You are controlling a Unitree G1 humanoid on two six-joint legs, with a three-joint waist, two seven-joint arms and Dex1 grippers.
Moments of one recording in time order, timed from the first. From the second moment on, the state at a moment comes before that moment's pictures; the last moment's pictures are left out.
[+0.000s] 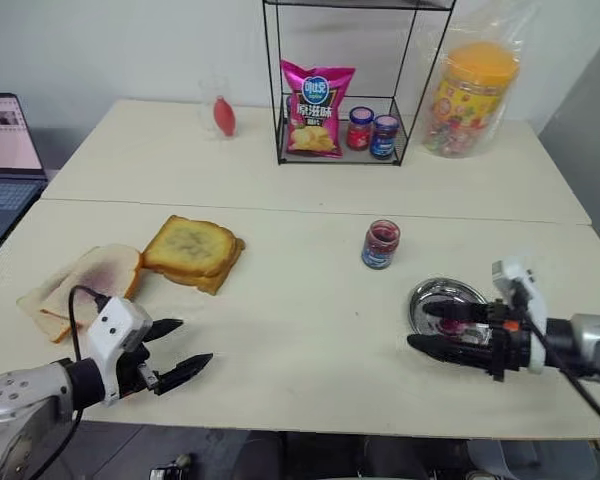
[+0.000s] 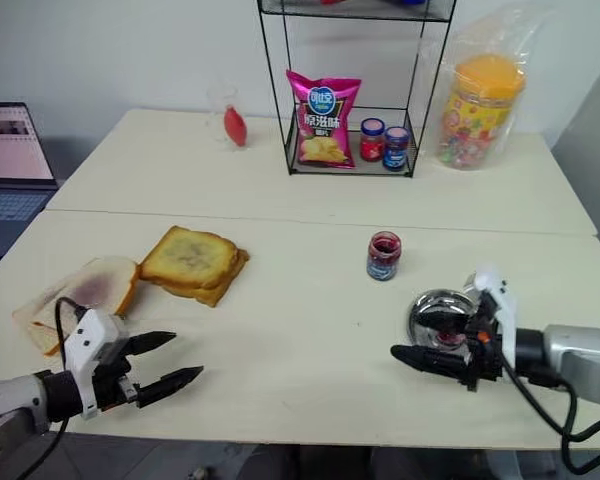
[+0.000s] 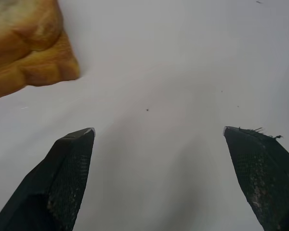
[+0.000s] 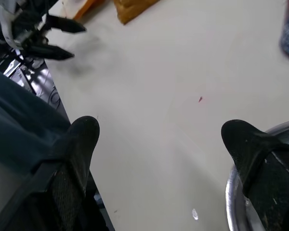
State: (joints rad) left arm 0.38 0.80 0.49 -0.54 -0.55 0.63 -0.88; right arm 0.04 -1.04 -0.20 -0.59 1.21 0.93 0.63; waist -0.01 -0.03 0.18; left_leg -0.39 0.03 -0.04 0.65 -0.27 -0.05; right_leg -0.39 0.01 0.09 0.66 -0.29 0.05
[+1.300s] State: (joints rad) left arm 0.32 0.25 0.80 -0.42 -0.82 0.69 -0.23; right arm -0.38 -0.85 0.11 -0.46 0.79 0.76 1.03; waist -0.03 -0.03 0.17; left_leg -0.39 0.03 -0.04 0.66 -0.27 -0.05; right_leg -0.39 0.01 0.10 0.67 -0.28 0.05
